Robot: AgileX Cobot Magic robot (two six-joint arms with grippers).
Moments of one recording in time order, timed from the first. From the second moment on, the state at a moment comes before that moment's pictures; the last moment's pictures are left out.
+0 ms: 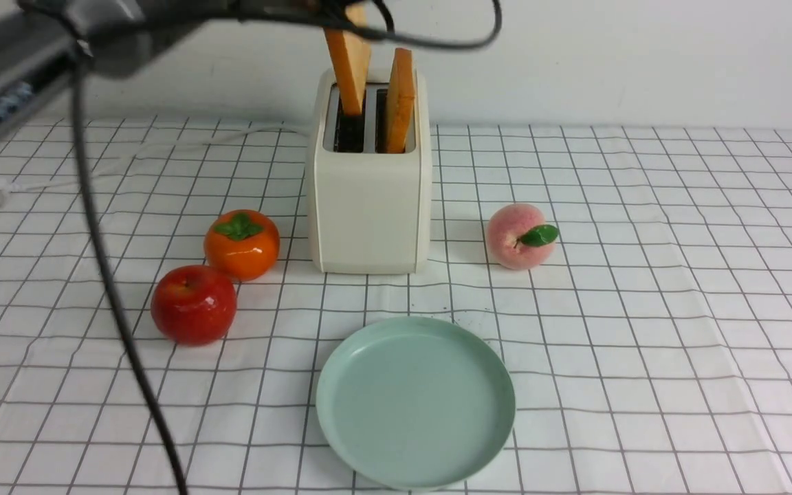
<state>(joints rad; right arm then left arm) -0.01 -0.01 0.02 -0.04 0.38 0.09 -0.44 1.88 -2.03 0.38 0.52 -0.50</state>
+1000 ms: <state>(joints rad) -0.01 -0.01 0.02 -0.04 0.38 0.09 -0.41 1.56 -0.95 -1.29 0.52 0.91</state>
